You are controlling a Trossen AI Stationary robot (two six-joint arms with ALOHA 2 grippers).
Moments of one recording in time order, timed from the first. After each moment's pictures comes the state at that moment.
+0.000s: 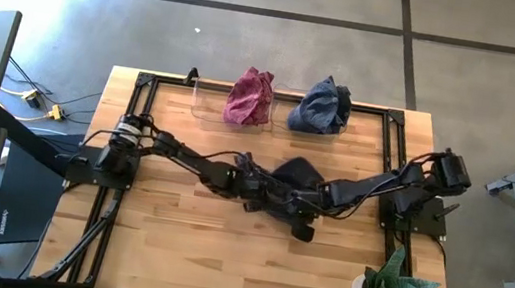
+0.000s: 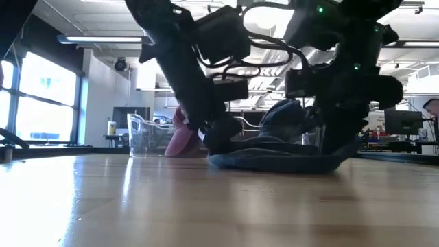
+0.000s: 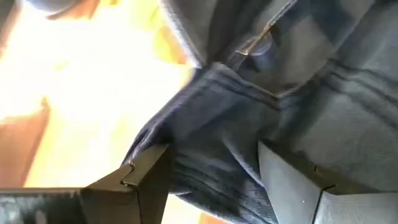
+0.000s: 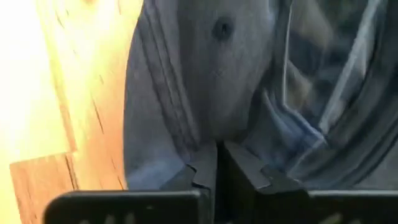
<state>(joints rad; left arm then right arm) -0.11 2.02 1.26 -0.28 -0.56 -0.22 0.19 1.65 0.83 -0.39 0.05 0.40</state>
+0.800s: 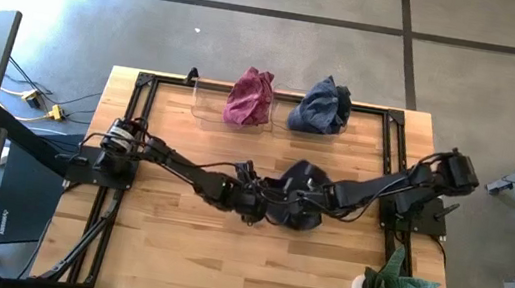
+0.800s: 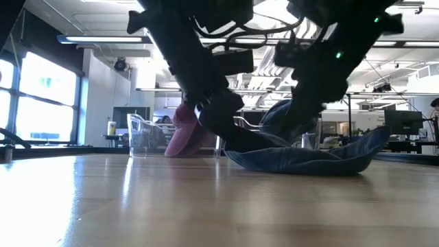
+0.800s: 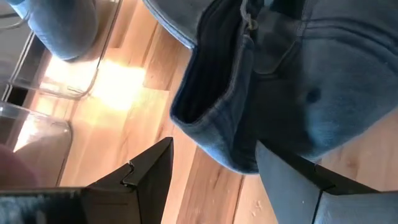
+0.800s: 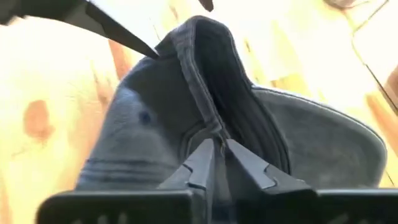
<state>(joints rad) -0.22 1.98 1.32 -0.38 -0.65 -0.21 0.22 1.59 0.84 -0.27 0.45 0.44</state>
